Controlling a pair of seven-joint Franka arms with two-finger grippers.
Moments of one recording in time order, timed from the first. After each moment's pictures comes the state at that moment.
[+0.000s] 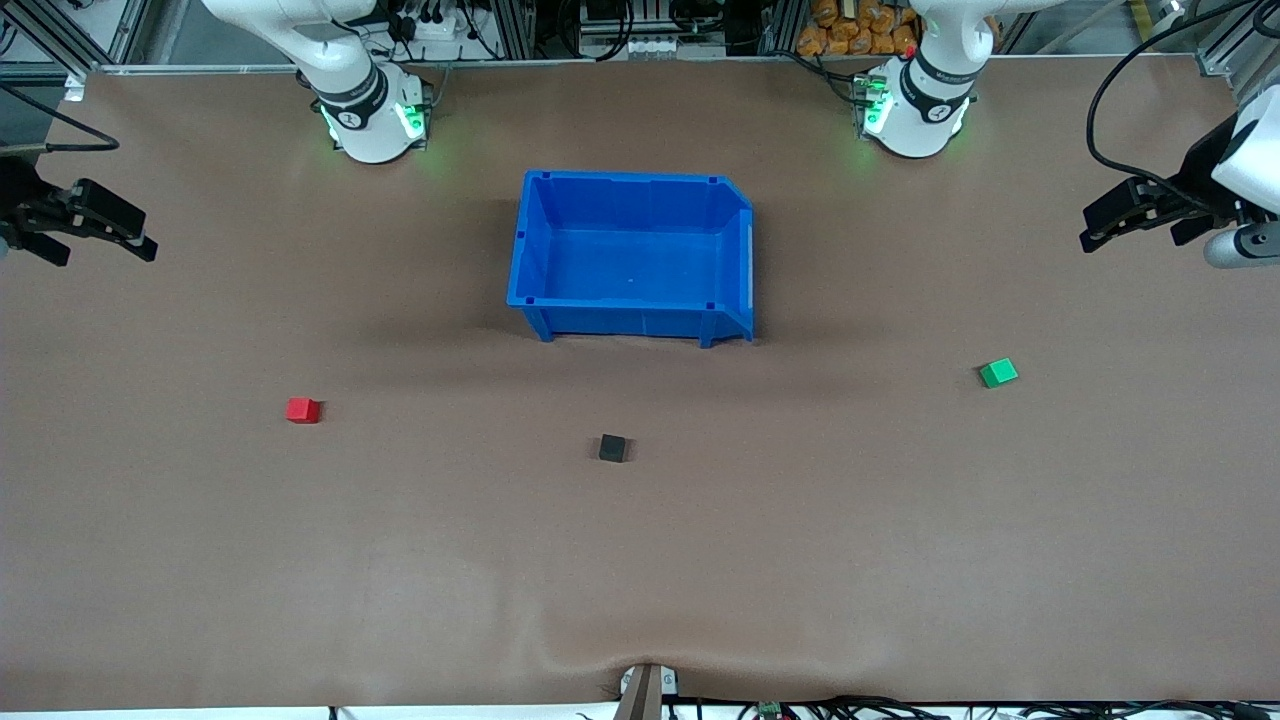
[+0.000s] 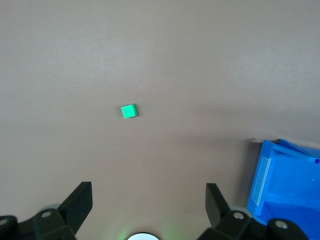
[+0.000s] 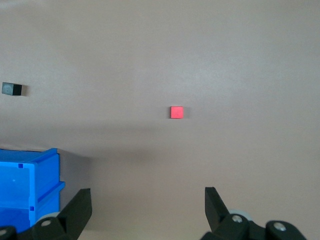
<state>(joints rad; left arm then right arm) 0.08 -0.05 -0.16 -1.60 0.04 1.54 -0.14 0.06 -0.07 -0.10 -1.62 0.04 1.56 -0.06</state>
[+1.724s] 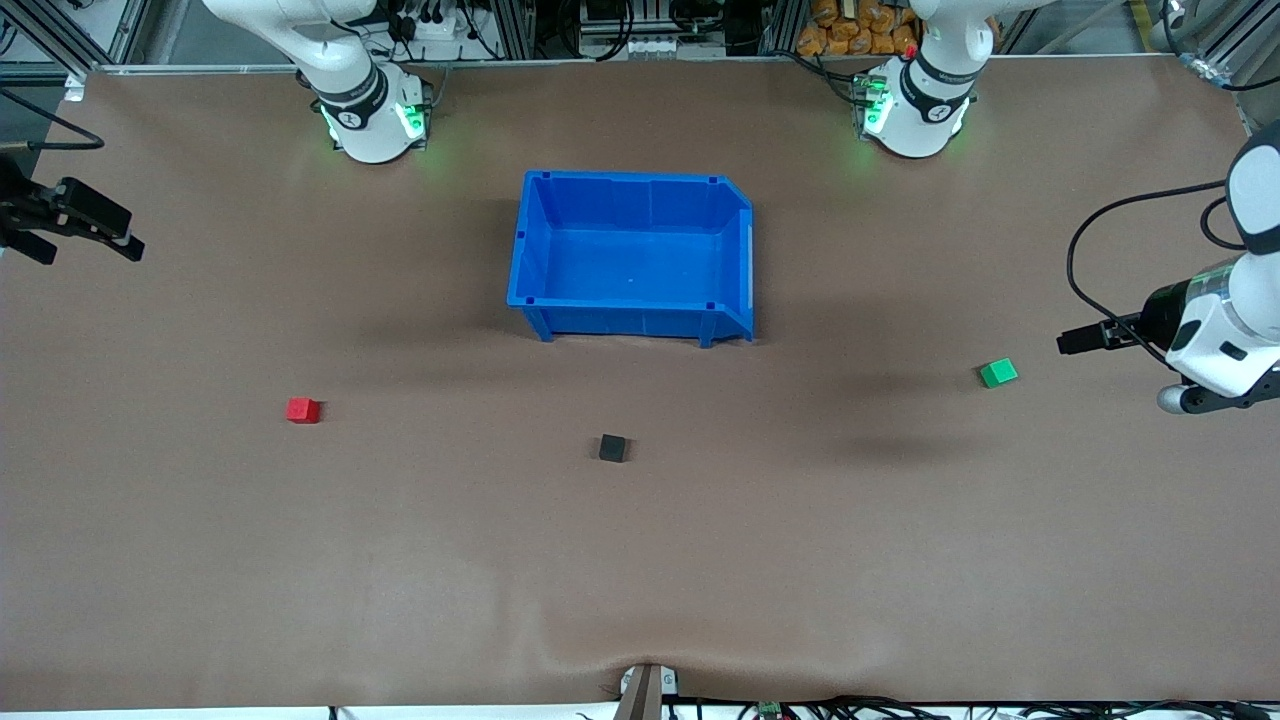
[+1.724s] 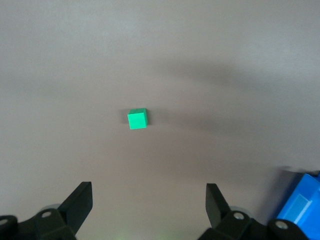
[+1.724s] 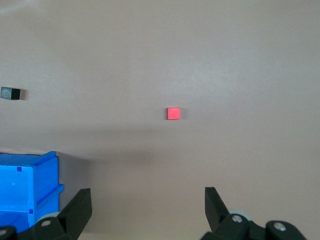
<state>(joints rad) 0.19 0.21 -0.14 -1.70 0.04 1.73 -0.15 0.04 -0.07 -0.10 -1.61 0.04 1.56 -0.06</state>
